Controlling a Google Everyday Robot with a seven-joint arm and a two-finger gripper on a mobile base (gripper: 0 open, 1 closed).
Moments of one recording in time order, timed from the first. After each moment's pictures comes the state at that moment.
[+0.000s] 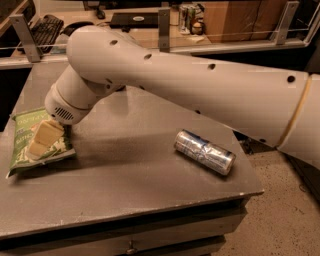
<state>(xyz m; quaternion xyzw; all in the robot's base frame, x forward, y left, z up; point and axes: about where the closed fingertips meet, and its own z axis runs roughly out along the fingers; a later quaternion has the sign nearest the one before) 0.495 0.261 0.872 -0.65 0.66 0.24 0.30</state>
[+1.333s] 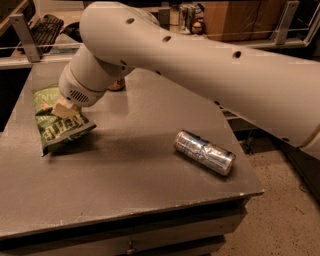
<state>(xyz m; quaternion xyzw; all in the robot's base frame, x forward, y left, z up) 0.520 0.229 0.905 -0.66 0.65 0.19 0.33</state>
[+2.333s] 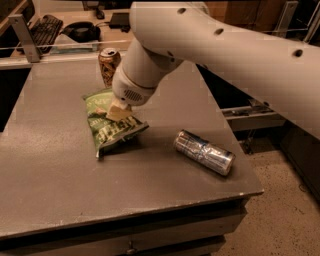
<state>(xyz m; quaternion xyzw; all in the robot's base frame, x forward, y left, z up) 0.527 0.111 0.884 -0.67 0.68 0.12 0.26</state>
